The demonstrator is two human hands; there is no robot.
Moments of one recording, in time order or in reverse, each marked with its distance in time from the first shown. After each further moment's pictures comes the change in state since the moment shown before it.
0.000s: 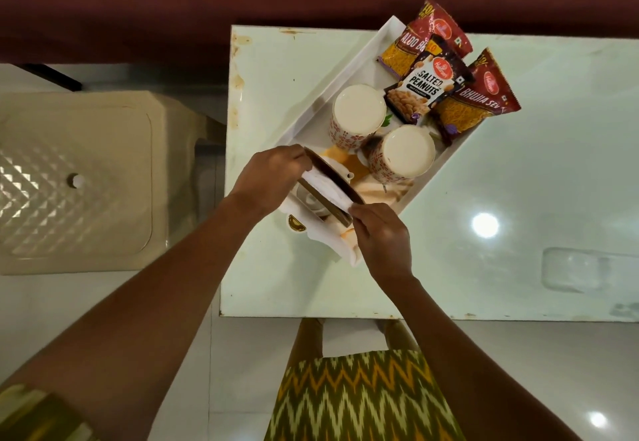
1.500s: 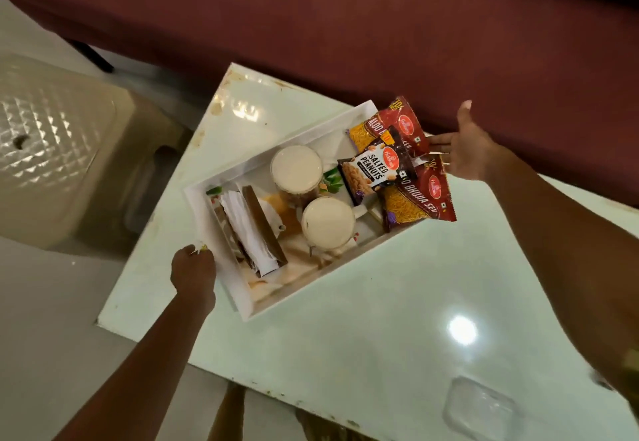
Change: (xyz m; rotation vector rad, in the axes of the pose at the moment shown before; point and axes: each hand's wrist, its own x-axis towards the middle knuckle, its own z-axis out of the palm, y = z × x) left_hand 0.000 0.081 0.097 -1.258 0.652 -1.740; right_hand 0.305 0.211 -0.101 0.699 -0.728 0.965
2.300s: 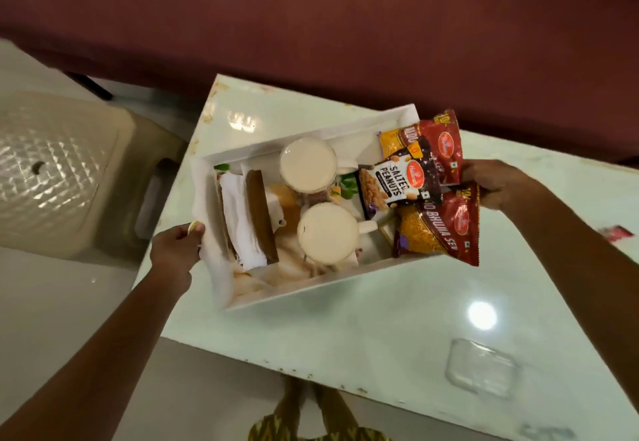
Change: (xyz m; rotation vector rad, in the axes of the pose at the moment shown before) left_hand -0.017 0.036 -0.032 0.041 -0.114 0.255; right_hand -0.077 0.077 -0.047 -0.016 0.114 -0.032
